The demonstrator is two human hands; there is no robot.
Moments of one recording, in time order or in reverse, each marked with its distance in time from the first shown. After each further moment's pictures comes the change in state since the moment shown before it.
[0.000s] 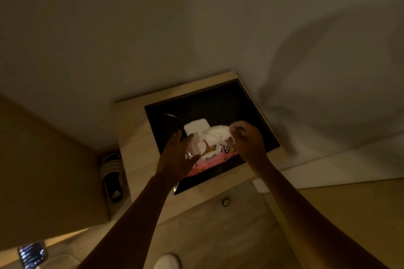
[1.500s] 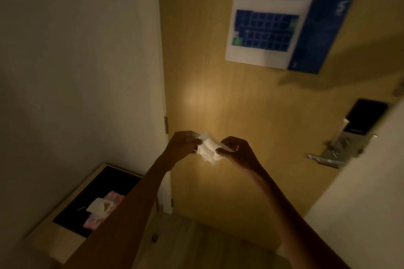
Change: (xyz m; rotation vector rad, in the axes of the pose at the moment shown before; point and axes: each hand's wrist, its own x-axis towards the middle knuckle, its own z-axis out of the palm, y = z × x) left_hand -0.463 0.494 -0.210 -0.624 -0.565 0.614; right_hand -0.553 -0.348 -0.413 -0.070 0.656 0.149
